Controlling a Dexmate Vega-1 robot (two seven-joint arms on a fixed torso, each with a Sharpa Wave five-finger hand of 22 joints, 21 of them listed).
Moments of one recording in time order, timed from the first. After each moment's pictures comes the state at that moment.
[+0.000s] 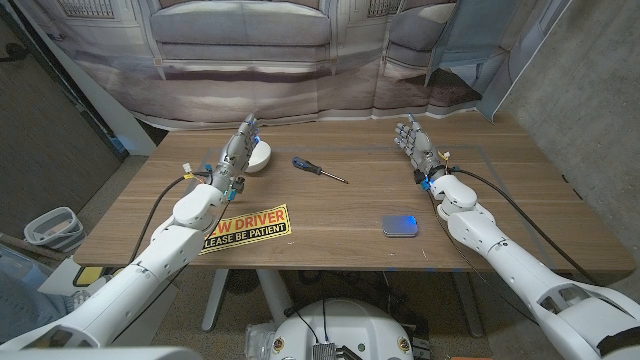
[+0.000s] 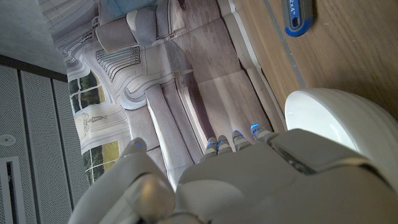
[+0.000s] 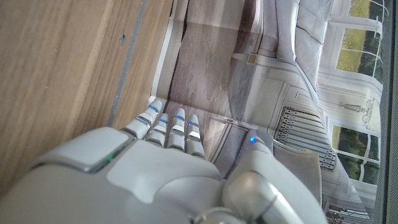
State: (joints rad) left arm 0.99 0.64 0.30 -1.52 -0.61 -0.30 0.01; left_hand 0.26 -0.05 0.22 0.10 0.33 -0.14 0.01 0.20 0.18 -0.16 -0.05 0.20 0.18 -0.17 -0.03 0.19 0.18 -0.17 -0.03 0.20 0.18; right arm -0.77 -0.43 -0.42 -1.22 0.62 0.30 0.03; right_hand 0.12 -0.01 0.21 0.06 0.24 0.19 0.06 0.20 0.18 0.19 0.07 0.22 0.18 0.06 0.02 0.19 0.18 0.16 -0.04 0.20 0.18
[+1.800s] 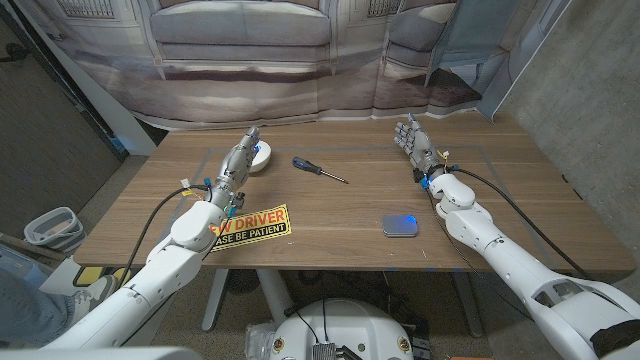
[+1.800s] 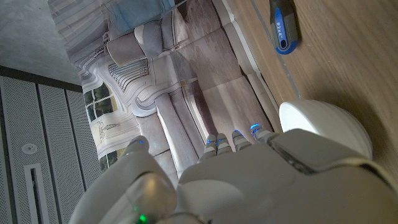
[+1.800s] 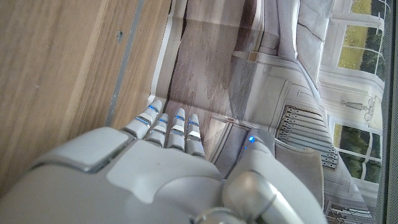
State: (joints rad) left arm 1.11 0.67 0.29 -1.60 -0.54 -0.39 0.07; left_hand 0.27 -0.04 0.22 0.09 0.33 -0.11 0.01 0.20 0.18 -0.14 -0.06 0.21 0.18 -0.17 -0.03 0.19 0.18 -0.17 -0.03 0.20 0.18; right arm -0.74 -0.41 -0.42 -1.17 0.62 0.32 0.04; right_hand 0.13 0.00 0.20 0.06 0.24 0.20 0.06 0.20 0.18 0.19 0.07 0.22 0.18 0.06 0.02 0.19 0.18 0.16 -0.04 0.20 0.18
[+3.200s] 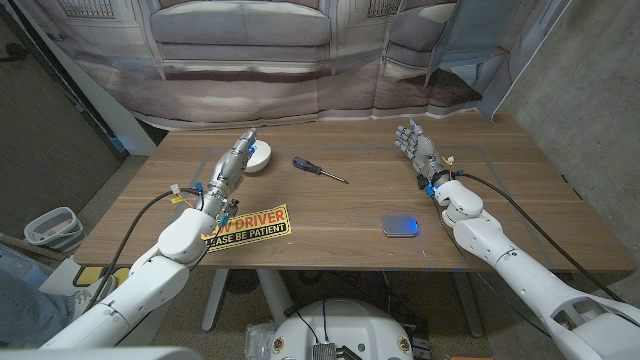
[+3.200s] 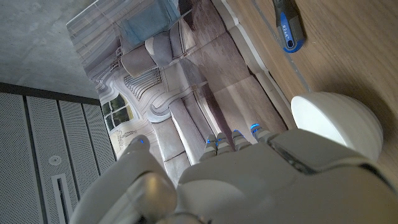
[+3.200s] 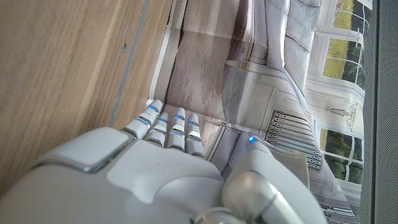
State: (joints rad) left arm 1.23 0.74 0.24 -1.73 -0.47 -0.42 0.12; left_hand 0.29 -0.03 0.21 0.09 0.33 -0.10 0.01 0.20 0.18 -0.13 -0.05 0.21 0.18 -0.17 -0.03 0.19 0.18 -0.17 -0.03 0.20 0.18; right arm -0.84 -0.48 -0.40 -1.31 0.62 0.31 0.04; right_hand 0.13 0.00 0.20 0.05 0.24 0.20 0.06 0.20 0.18 0.20 0.07 0.22 0.18 0.08 0.02 0.19 0.18 0.17 -0.04 0.20 0.18
